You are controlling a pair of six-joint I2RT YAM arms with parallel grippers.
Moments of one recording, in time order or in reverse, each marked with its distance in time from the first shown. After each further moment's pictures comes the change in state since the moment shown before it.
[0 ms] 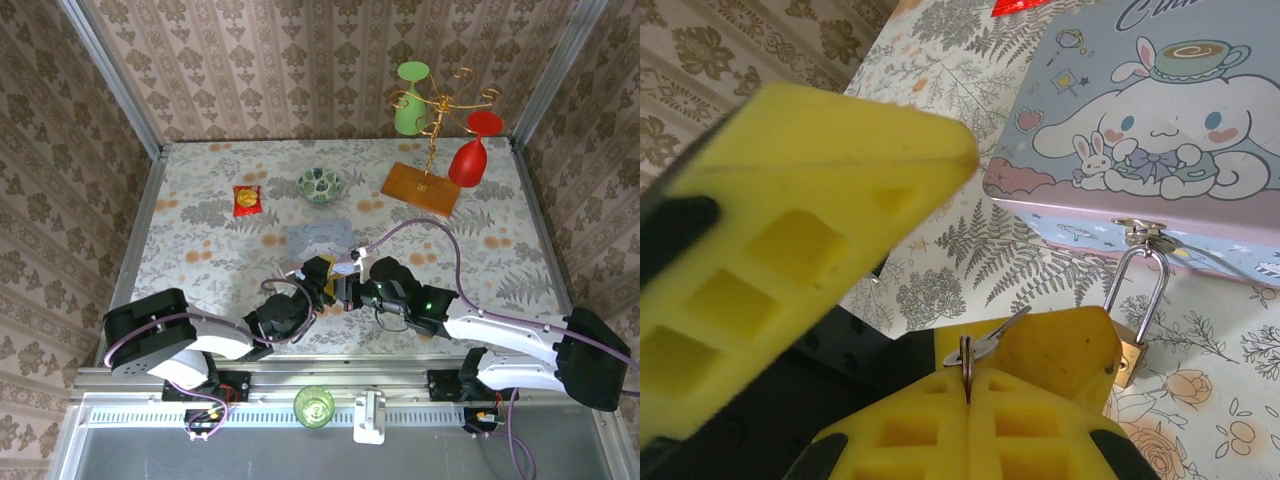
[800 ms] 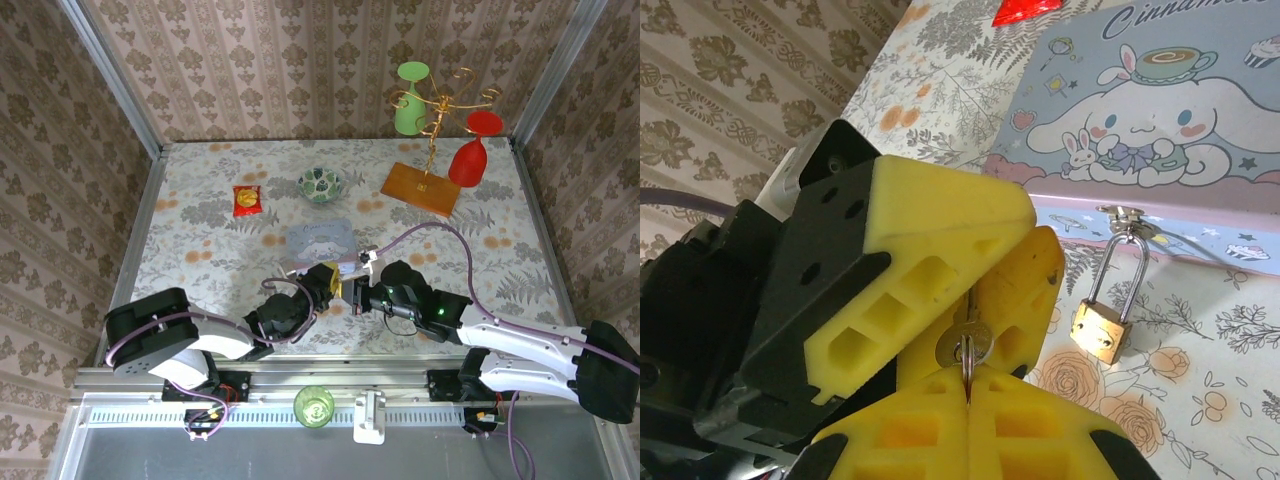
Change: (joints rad) left arm 0.009 0.010 0.000 0.005 0.025 0.066; right arm -0.006 -0.108 -0.041 -0.051 0.004 -0.004
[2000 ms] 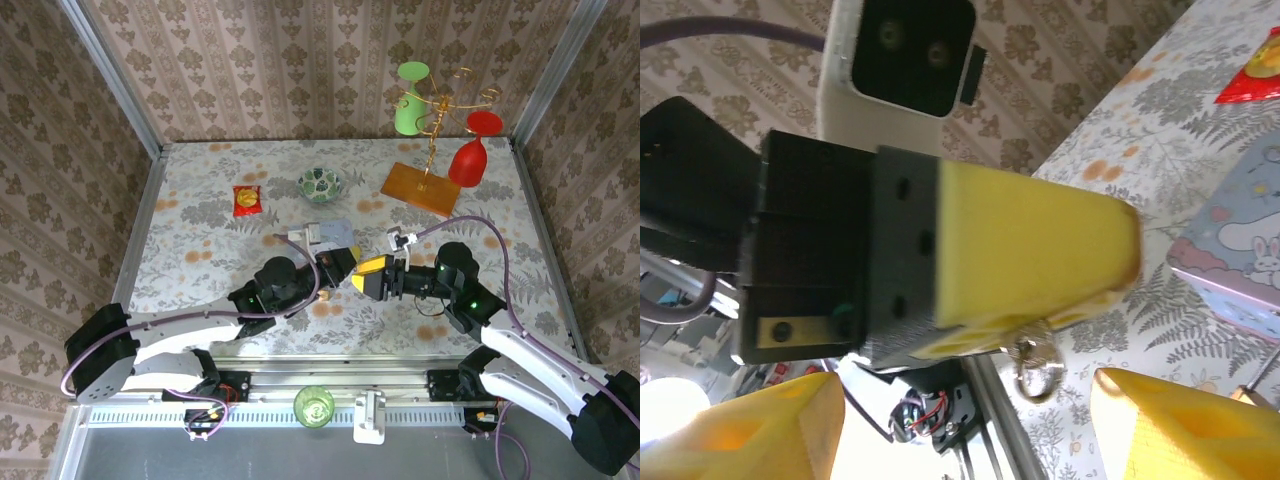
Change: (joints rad) left arm 0.087 -0.254 0.302 -0.564 0.375 0.760; right arm -0.381 -0.196 -0.073 0.211 -0.728 -0.023
